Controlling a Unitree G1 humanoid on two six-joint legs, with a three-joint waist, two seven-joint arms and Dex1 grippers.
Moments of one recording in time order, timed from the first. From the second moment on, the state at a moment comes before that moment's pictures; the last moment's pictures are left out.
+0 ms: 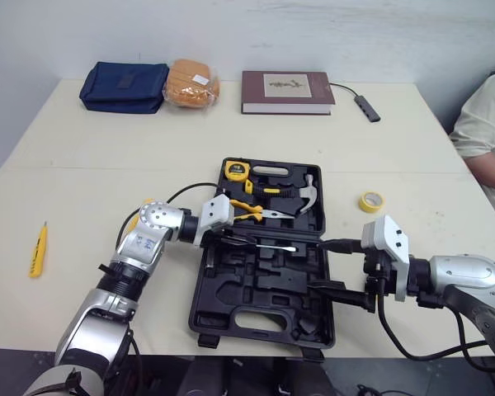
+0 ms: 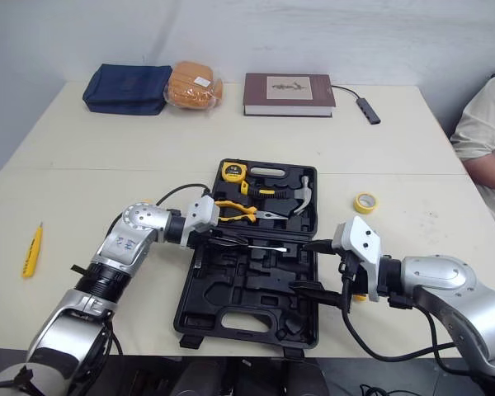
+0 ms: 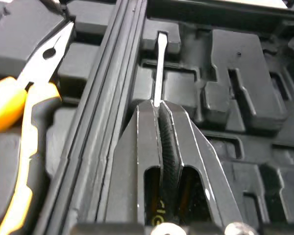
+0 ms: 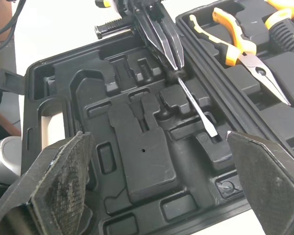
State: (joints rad) left arm -0.69 0.45 -0.27 0.37 -0.13 0.09 -1.24; right arm -0.05 -0.90 -0.11 -0.61 0.71 0.70 0.88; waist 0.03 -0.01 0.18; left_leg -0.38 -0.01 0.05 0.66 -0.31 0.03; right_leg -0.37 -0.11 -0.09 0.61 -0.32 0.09
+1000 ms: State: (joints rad) left arm -0.60 0.53 -0.23 0.21 -0.20 0.22 -1.22; right arm -0.01 -0.89 -0.14 -0.62 0.71 0.70 0.86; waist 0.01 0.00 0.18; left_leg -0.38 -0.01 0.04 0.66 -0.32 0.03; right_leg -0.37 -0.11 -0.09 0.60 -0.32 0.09
